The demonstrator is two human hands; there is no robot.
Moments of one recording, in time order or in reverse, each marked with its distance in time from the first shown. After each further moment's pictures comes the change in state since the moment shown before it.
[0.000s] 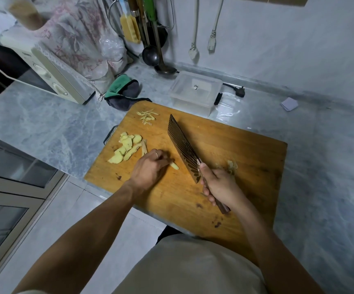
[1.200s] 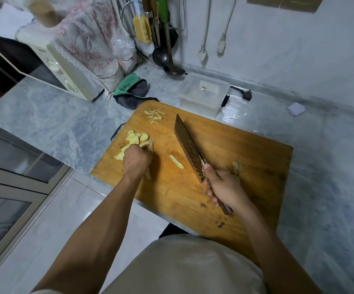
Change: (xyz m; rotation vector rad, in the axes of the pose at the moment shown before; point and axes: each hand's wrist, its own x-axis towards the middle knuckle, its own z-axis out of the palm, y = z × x) left_hand 0.020 -0.013 -0.027 -0.333 0.064 -1.147; right_hand -0.003 -0.001 0.006 -0.009 -0.001 0.002
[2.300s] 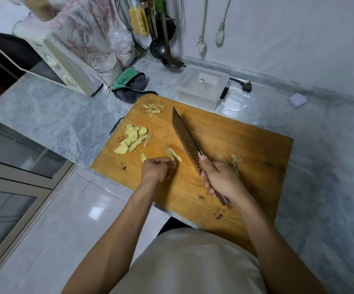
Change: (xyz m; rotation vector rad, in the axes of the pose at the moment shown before) left_hand -0.086 0.011 0.019 -0.680 -0.300 -0.214; right_hand 0.002 0.002 0.000 0.041 -0.019 0.009
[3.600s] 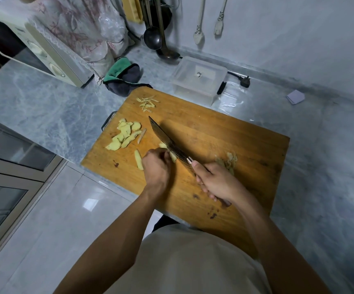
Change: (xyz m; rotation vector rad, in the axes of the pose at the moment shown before) left_hand 0.021 -0.022 0.026 0.439 0.231 0.553; right_hand 0.006 0.003 -0.011 -0.200 -0.130 -0.004
